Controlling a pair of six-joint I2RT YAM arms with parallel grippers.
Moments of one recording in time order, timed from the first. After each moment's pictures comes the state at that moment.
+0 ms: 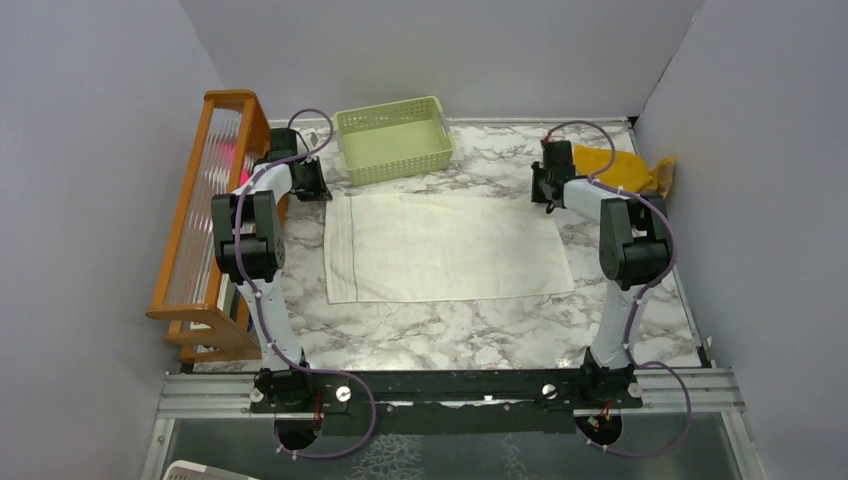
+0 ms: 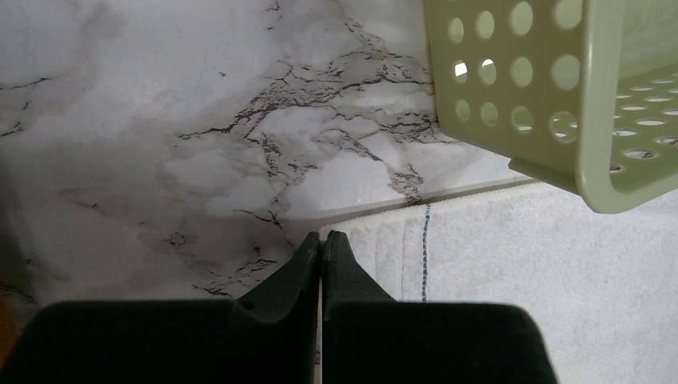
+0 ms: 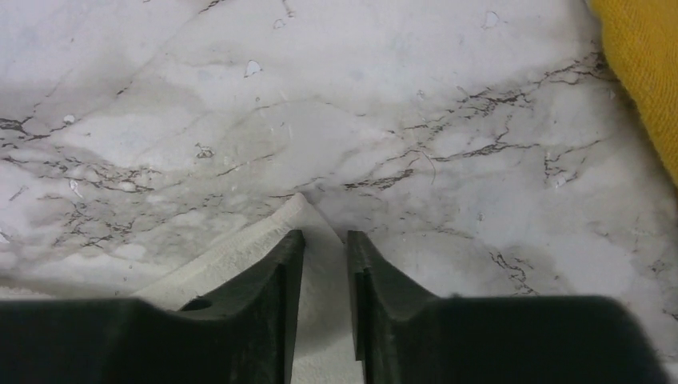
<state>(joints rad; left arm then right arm) 0.10 2.11 1.54 -0.43 0.35 -0.14 0.12 2.03 1.30 -0.08 0.17 0.08</state>
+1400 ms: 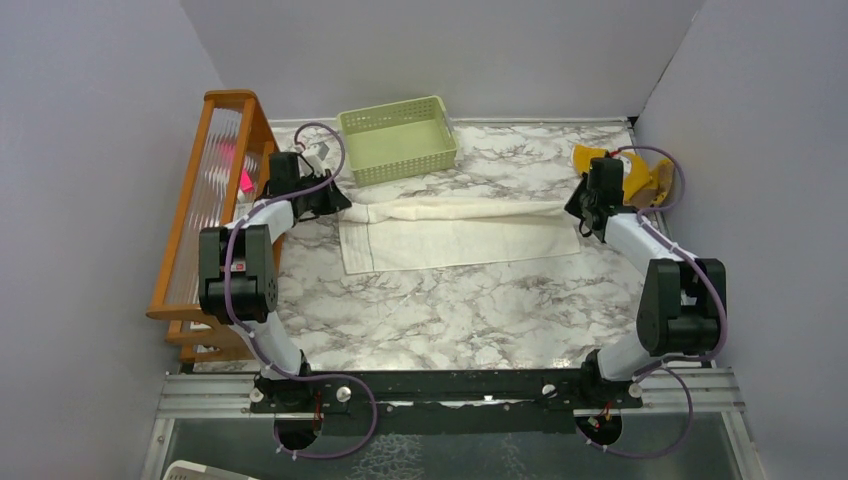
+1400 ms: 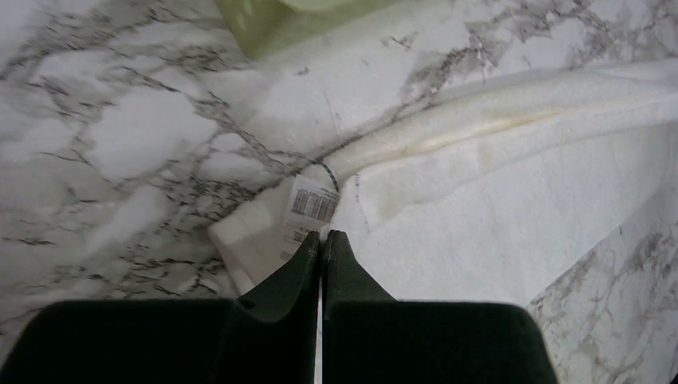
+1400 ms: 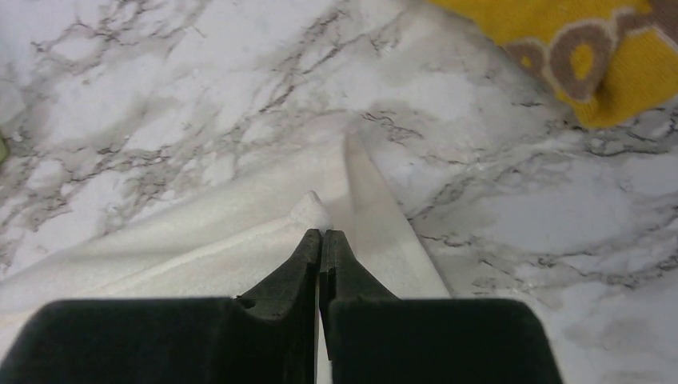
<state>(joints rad) 0.08 1.80 1.13 -0.07 0.59 -0.16 0.00 1.55 0.95 -0.04 0.14 0.44</state>
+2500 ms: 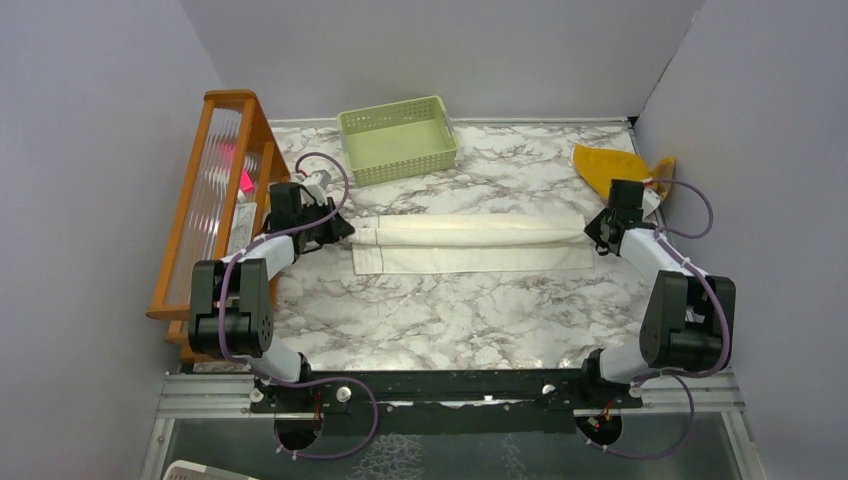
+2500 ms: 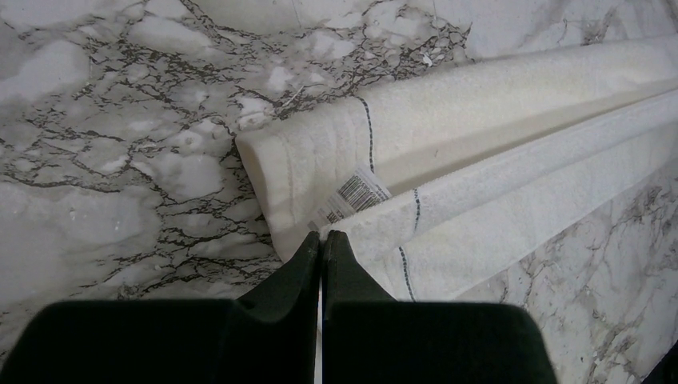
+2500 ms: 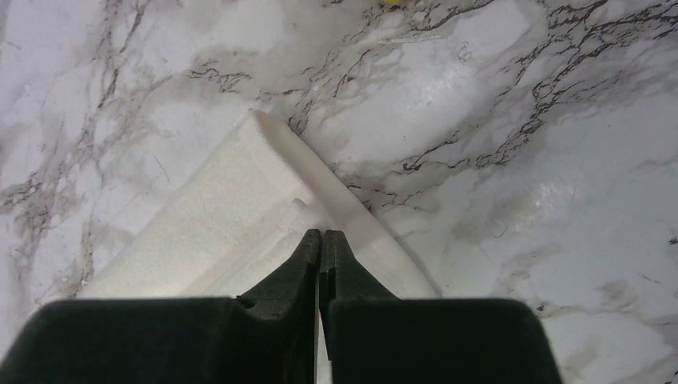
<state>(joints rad) 0.04 1.55 0.76 0.09 0.58 -0.19 -0.14 1.47 0.81 -0.19 0.21 0.61</state>
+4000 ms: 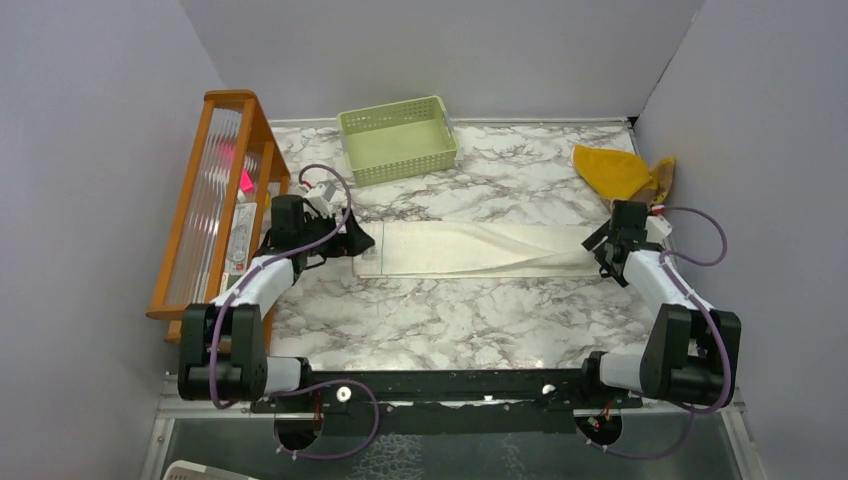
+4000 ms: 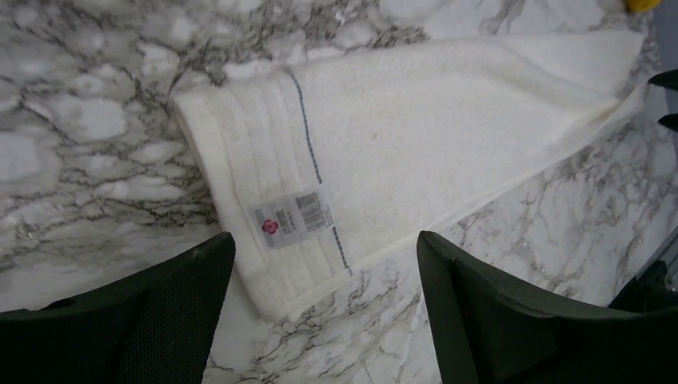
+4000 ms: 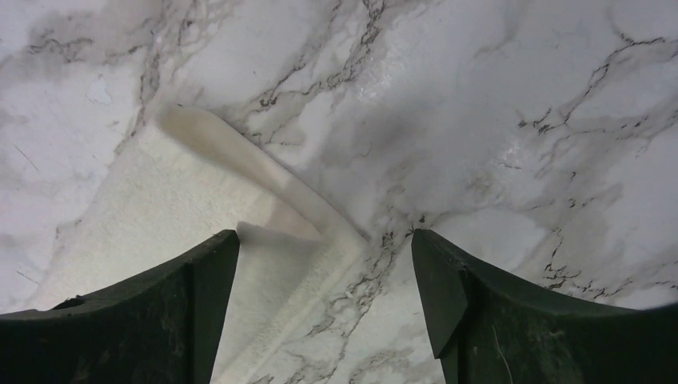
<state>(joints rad) -0.02 1.37 0.63 0.01 0.61 -0.24 -0.16 1.29 0.67 -0.34 0.33 0.69</state>
